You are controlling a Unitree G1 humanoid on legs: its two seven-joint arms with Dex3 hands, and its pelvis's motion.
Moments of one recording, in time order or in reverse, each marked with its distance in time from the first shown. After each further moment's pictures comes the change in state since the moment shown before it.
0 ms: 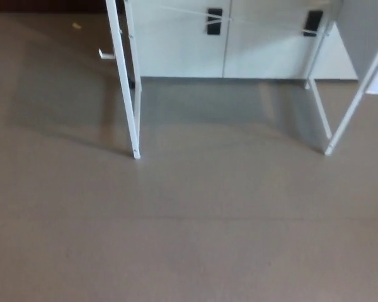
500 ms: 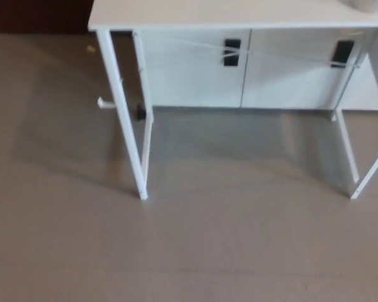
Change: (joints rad) left_arm -0.004 -0.008 -0.011 0.023 0.002 -0.014 0.008; right_arm -0.011 -0.010 0.000 0.005 -0.003 0.001 0.004
